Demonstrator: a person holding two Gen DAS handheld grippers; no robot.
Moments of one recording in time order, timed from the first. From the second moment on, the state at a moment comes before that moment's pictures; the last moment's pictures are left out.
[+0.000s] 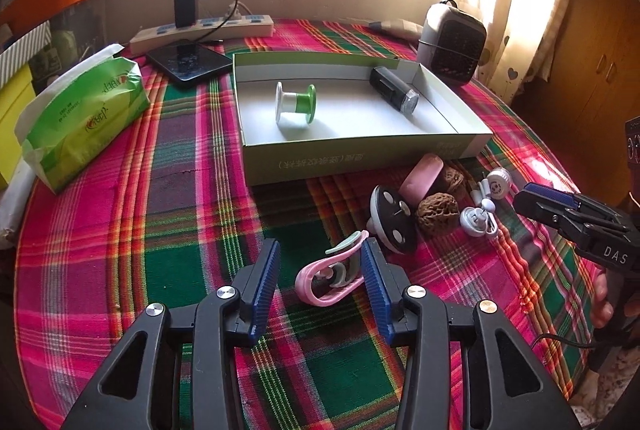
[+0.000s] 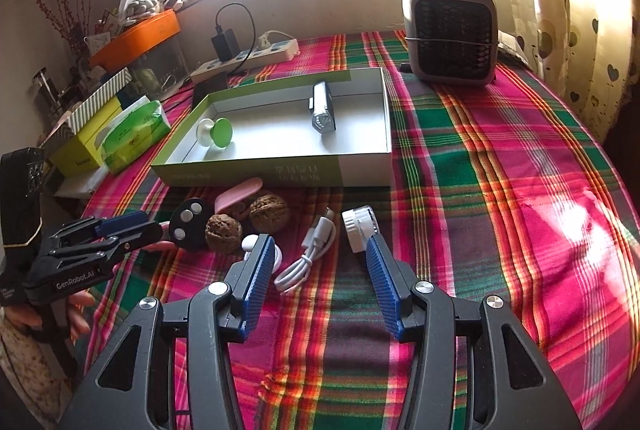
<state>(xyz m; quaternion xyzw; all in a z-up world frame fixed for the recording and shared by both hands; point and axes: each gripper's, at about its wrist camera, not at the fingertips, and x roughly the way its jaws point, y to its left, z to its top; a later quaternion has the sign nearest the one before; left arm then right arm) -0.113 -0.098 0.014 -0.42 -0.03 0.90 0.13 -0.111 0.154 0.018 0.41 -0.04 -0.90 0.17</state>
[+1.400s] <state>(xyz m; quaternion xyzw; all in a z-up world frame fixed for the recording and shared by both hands) -0.100 -0.072 0.007 -0.43 0.00 0.89 0.13 -0.125 0.124 -0.004 0.43 0.05 -0.89 0.13</state>
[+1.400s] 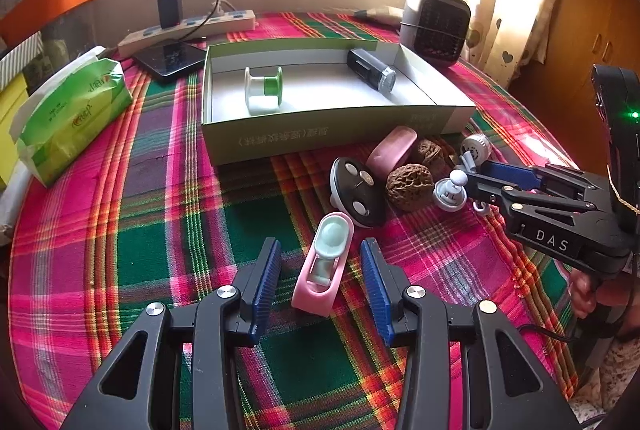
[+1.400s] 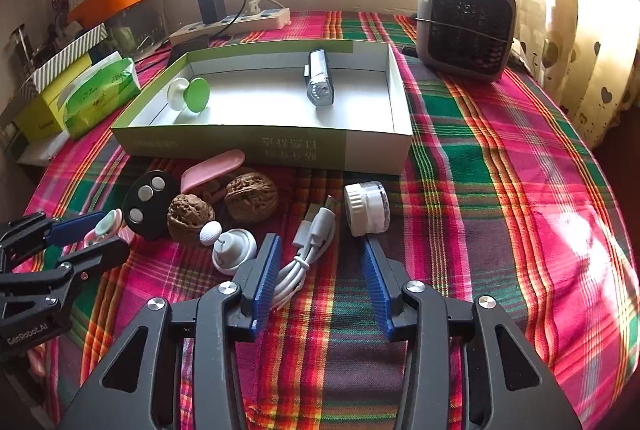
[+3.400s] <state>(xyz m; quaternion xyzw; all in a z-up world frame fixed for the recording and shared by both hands) -0.098 -0.078 0.010 -0.43 -0.01 0.90 0.07 -0.116 0.118 -0.001 0.42 0.05 -0.89 0.16</state>
